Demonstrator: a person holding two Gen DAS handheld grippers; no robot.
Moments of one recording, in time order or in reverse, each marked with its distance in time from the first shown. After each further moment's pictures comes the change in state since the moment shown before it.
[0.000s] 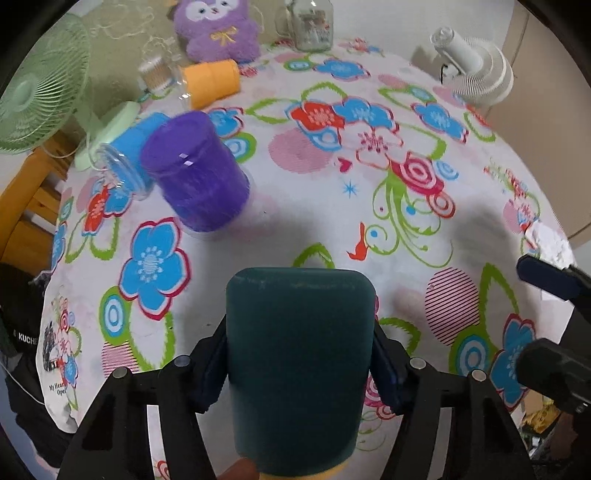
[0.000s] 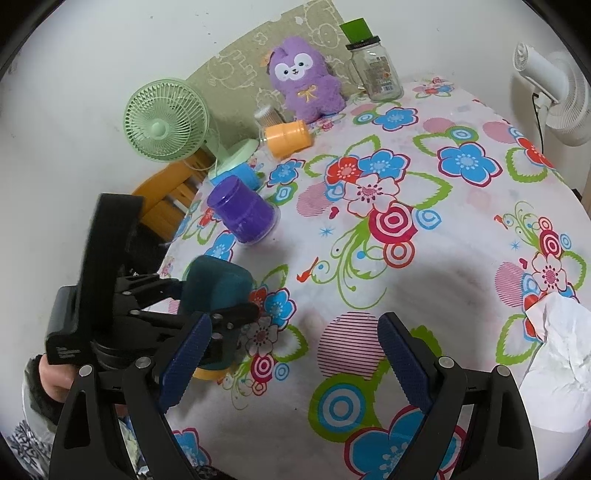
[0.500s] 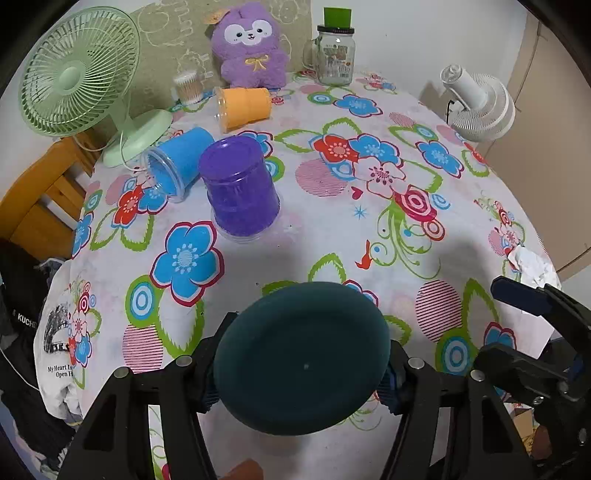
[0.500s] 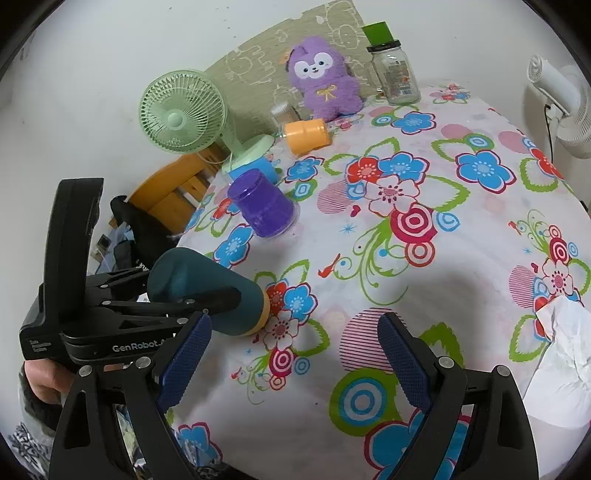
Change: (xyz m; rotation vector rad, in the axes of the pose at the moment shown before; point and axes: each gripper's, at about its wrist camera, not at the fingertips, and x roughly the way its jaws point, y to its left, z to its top) left arm -0.038 0.013 -0.017 -0.076 -0.095 -0.008; right arm 0.000 0.017 -0.003 -0.045 0.008 0.015
